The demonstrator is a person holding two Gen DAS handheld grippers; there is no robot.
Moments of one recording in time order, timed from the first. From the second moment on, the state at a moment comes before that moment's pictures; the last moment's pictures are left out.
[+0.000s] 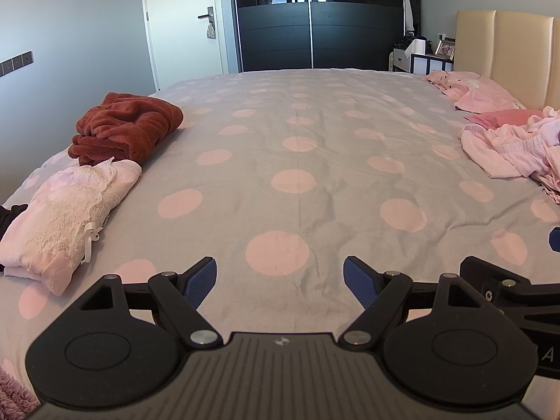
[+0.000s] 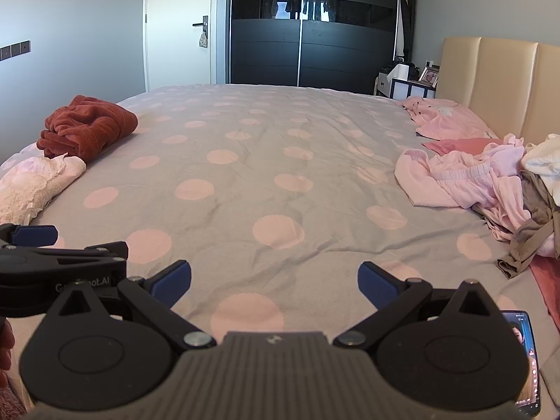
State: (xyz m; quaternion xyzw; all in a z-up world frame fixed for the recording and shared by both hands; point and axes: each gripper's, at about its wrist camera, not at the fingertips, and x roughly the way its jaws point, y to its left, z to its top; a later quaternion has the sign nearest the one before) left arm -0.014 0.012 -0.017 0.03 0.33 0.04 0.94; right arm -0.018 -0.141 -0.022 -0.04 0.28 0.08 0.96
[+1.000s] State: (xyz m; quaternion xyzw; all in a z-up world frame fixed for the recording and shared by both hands) left arm -0.013 0.011 -0.018 0.04 0.33 0.04 0.94; right arm -0.018 -0.143 -0.025 -0.03 0.29 0.08 0.95
